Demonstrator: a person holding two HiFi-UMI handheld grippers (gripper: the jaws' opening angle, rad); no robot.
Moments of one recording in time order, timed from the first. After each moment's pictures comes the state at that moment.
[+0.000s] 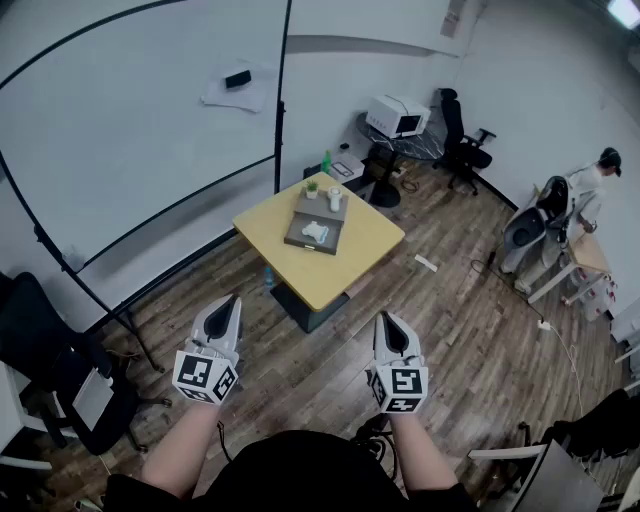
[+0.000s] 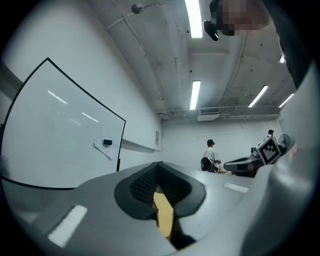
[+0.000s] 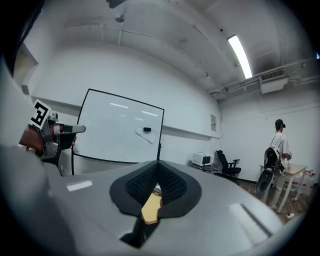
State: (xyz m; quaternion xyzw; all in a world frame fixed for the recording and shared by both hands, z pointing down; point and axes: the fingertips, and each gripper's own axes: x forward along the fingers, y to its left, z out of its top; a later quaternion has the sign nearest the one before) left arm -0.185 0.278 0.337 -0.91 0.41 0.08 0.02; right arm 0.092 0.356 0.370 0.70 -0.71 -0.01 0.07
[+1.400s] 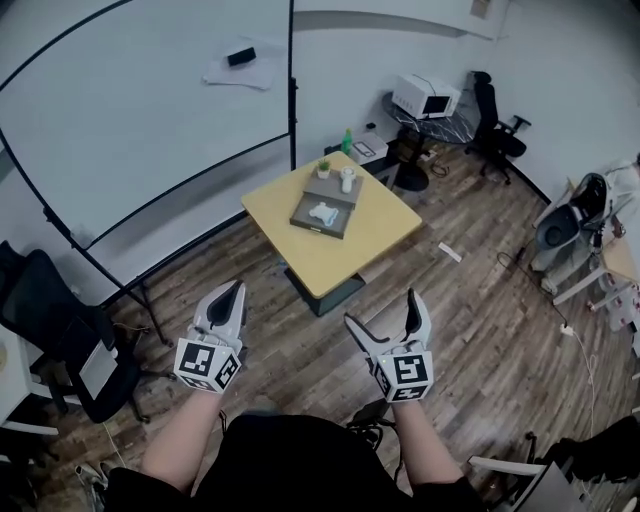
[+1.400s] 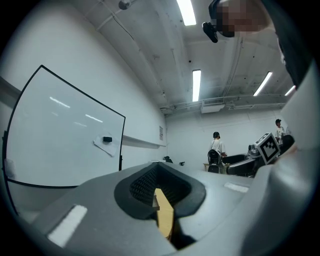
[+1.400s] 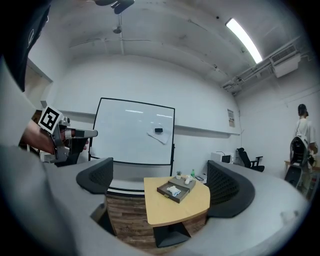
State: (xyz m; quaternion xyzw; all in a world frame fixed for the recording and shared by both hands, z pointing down) left arm -0.105 0.271 0.354 -0.89 0.45 0.04 0.03; right arm 0.146 0.318 0.392 0.61 -0.79 -0.01 0.05
